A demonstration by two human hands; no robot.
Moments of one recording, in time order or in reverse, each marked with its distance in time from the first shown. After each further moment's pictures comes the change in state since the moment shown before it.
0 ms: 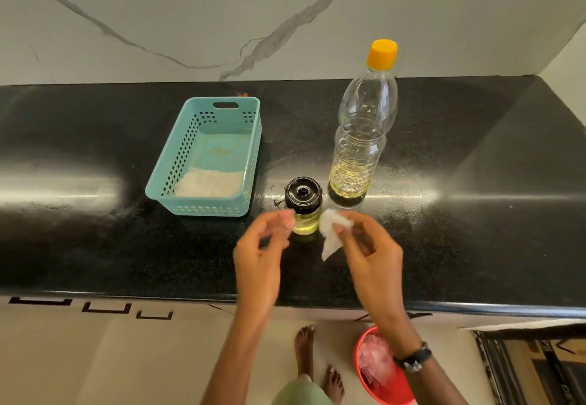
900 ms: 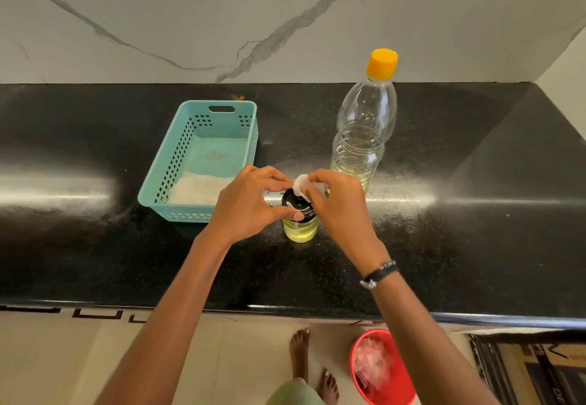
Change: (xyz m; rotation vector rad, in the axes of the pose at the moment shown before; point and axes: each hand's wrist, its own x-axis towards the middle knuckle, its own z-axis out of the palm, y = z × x) left_hand 0.108 0.023 -0.015 0.913 -0.414 0.349; right_hand 0.093 -0.016 0.037 -0.497 -0.158 -0.063
